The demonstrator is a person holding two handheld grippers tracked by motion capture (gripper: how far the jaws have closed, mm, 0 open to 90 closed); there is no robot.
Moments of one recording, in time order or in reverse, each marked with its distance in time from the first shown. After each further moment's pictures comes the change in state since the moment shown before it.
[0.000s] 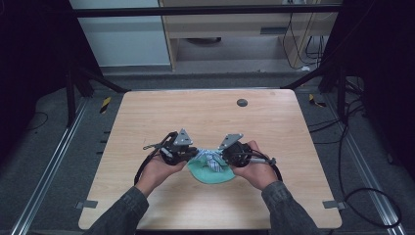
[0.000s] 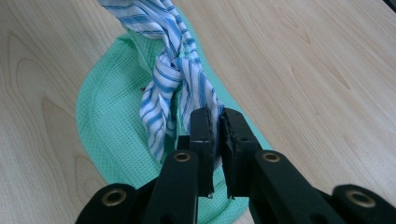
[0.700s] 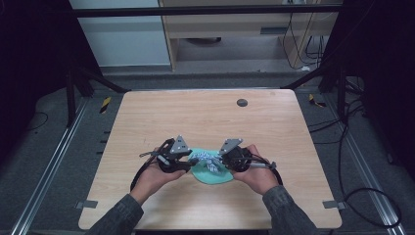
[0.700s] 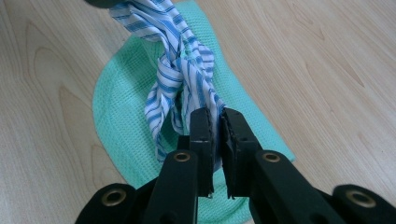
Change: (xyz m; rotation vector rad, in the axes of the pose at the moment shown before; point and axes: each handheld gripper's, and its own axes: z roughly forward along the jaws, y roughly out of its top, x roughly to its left) left arm -0.011 -0.018 -0.005 -0.009 0.017 -0.006; right arm 0.010 -0.005 -0.002 0.002 0.016 -0.018
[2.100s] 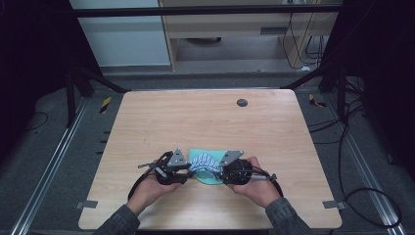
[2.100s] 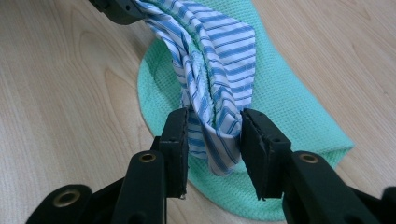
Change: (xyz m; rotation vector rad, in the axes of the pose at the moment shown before) left arm -0.013 -0.036 0.008 0.017 -0.063 0.001; right arm 0.027 -0.020 0.001 -0.013 0.055 0.034
